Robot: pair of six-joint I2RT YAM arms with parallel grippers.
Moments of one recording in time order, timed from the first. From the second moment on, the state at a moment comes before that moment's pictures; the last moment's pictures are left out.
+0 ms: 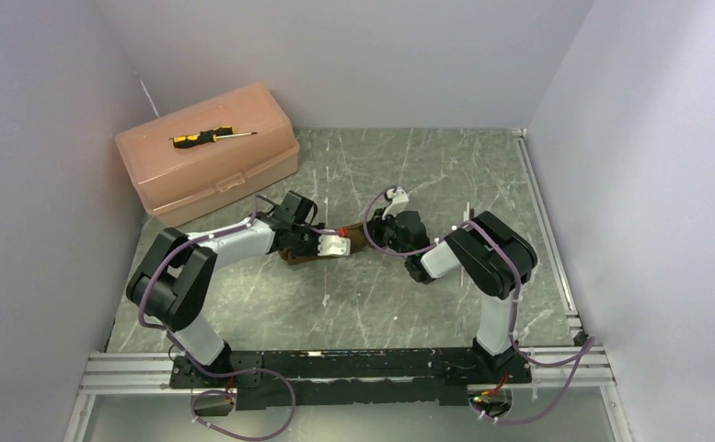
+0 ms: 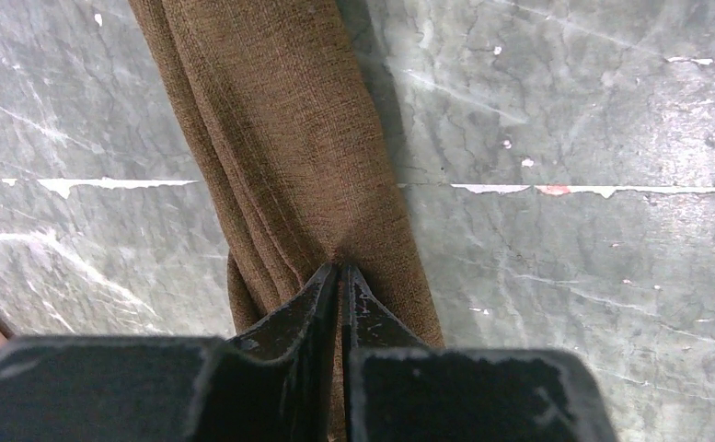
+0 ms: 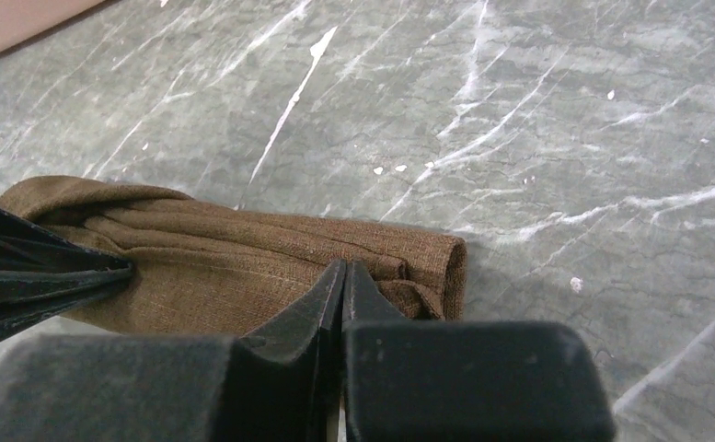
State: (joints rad) left arm -0.54 1.64 0.91 -0.29 0.30 1.09; right arm 0.59 1.93 0.63 1.01 -0.09 0.42
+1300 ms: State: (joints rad) left arm -0.54 1.63 0.91 -0.29 0.21 0.85; right arm 0.70 2.16 0.97 0.91 -0.51 0.72
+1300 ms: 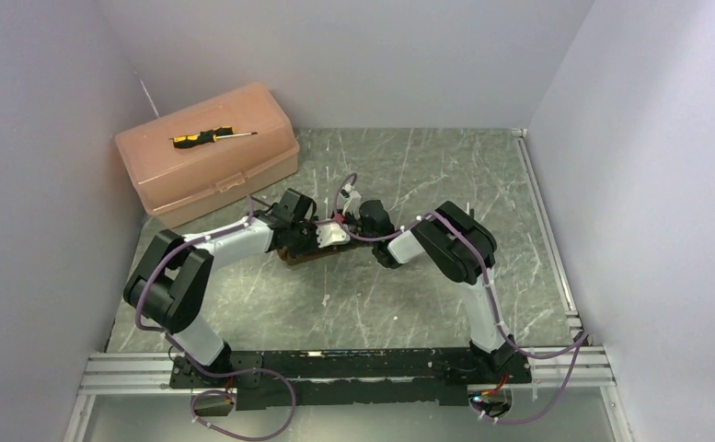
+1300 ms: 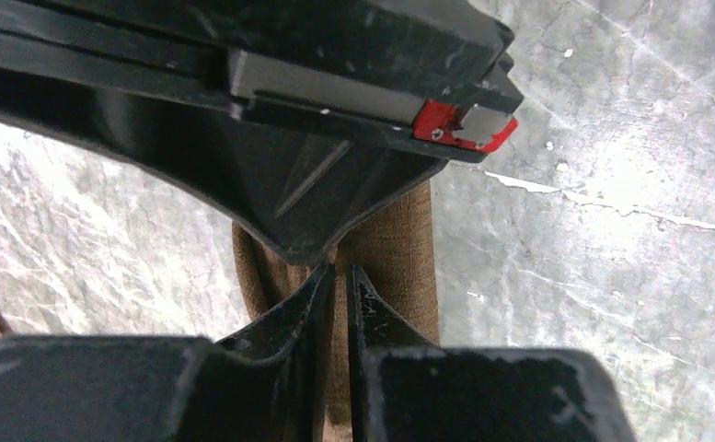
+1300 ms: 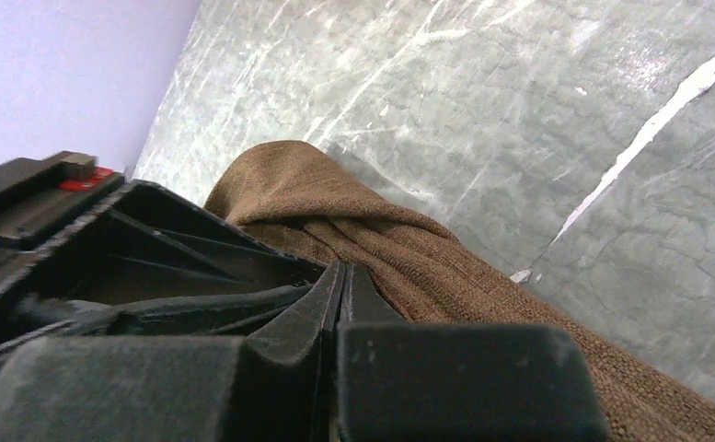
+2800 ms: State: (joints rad) left arm -0.36 1.57 0.93 -0.33 0.35 0.61; right arm 0.80 2.12 1.17 0.47 -0.41 0.67
